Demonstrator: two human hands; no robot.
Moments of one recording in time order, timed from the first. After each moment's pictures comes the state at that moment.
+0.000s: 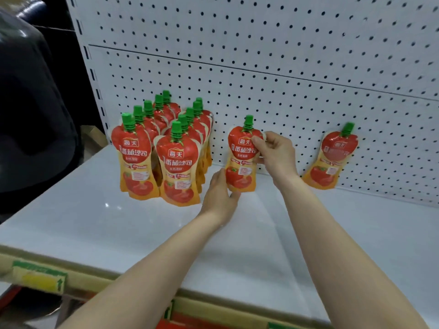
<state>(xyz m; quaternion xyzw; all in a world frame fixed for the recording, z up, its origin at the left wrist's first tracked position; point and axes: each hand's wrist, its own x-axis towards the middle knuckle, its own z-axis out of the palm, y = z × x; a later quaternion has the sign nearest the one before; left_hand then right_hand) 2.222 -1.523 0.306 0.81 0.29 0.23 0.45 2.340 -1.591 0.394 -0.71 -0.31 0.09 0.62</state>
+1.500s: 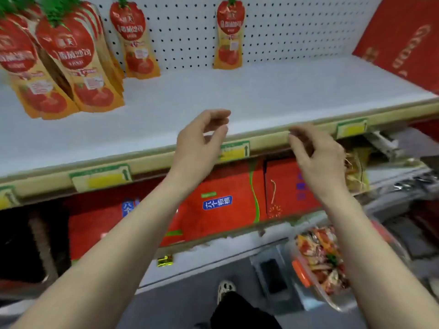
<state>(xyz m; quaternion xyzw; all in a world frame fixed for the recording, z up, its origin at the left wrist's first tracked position) 2.081 -1.711 0.312 0.79 0.04 0.24 0.56 2.155 -1.928 0.286 -0.88 -0.20 -0.21 0.38</state>
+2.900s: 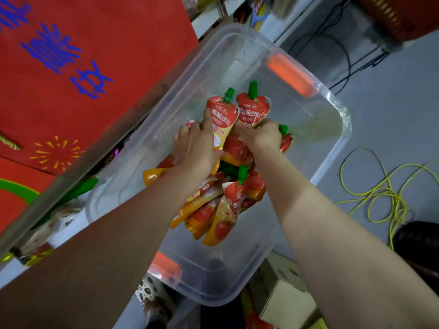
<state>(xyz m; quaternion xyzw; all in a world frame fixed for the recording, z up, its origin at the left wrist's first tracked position) 2.286 -2.157 -0.201 0.97 -0.09 -0.23 0.09 2.285 -2.300 -0.218 -0.77 0.44 0.16 0.44</state>
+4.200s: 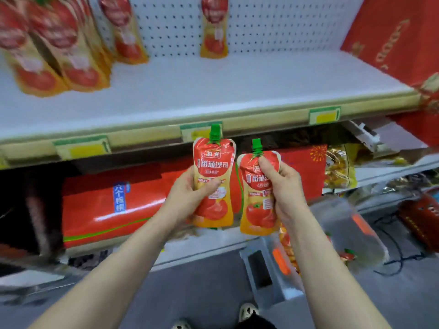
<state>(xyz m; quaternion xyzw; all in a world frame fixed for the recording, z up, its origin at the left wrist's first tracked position) 2.004 -1.778 0.239 0.68 0.15 0.05 0.71 2.098 -1.955 0.232 -0.63 -0.01 0.12 0.76</state>
